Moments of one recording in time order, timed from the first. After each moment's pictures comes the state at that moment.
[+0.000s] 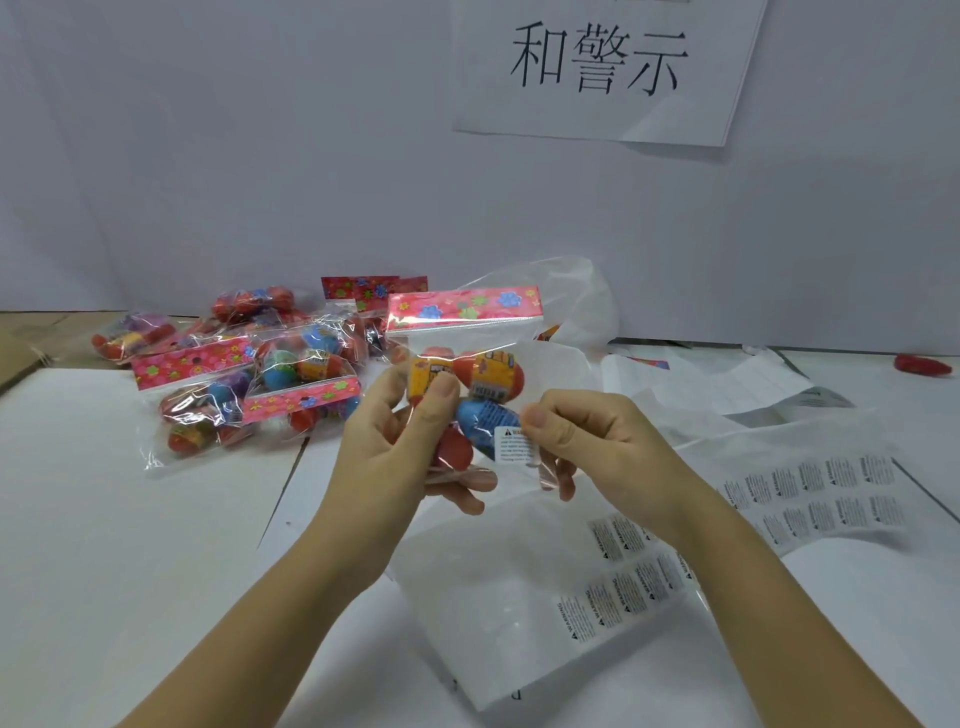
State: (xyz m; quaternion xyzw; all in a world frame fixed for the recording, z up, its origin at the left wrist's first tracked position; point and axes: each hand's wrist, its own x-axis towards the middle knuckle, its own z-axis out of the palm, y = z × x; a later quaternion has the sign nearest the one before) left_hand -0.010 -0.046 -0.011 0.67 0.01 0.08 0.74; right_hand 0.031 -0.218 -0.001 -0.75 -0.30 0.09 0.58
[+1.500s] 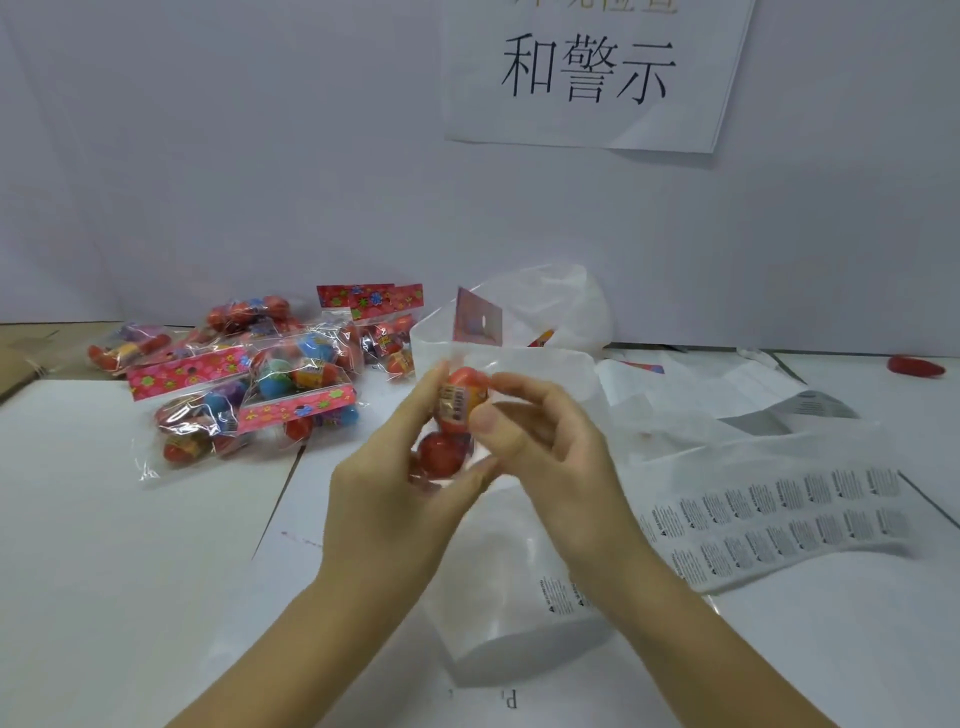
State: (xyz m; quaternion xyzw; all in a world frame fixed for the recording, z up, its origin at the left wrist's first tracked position) left_hand -0.020 -0.054 -0.029 0.82 -0.06 0.33 0.47; right_hand 0.009 -0.183 -0.019 -0.66 -0.15 0.00 0.74
